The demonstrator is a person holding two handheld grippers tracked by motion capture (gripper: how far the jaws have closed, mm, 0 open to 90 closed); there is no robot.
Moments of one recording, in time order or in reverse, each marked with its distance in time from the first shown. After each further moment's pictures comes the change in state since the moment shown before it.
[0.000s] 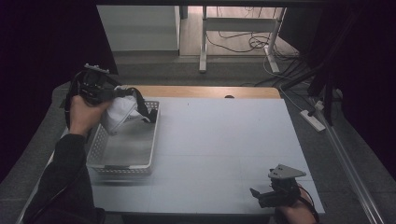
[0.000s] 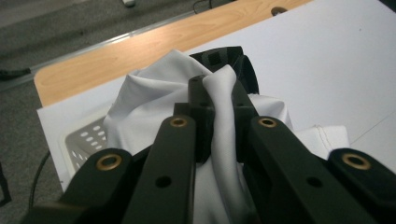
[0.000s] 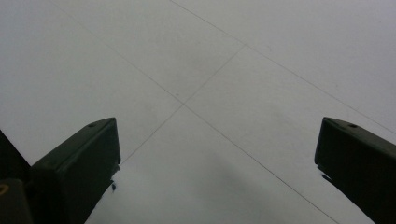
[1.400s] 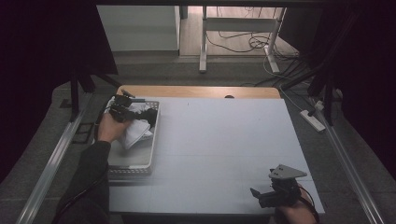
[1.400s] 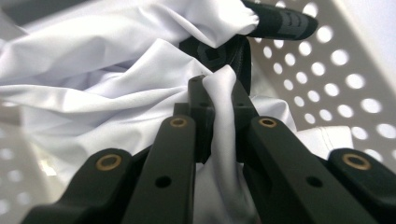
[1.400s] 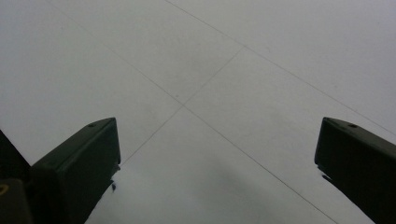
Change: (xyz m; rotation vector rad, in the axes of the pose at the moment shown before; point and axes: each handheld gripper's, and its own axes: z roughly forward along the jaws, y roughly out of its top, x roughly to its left) left arm 0.014 -0.050 0.132 0.265 0.017 -0.062; right arm 0.000 0.000 -0.001 -0.008 0.000 0.002
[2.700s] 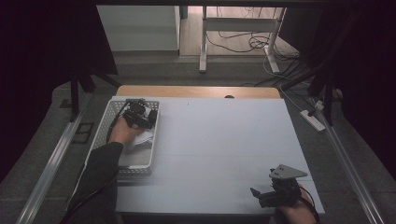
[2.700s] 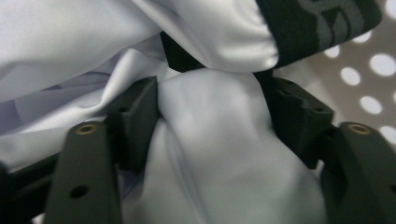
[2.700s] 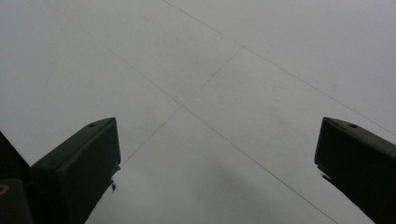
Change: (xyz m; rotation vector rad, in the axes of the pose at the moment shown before) left arm -0.023 0.002 0.059 0.133 0.166 0.116; right arm 0.000 0.000 0.000 -0.005 -0.002 0.008
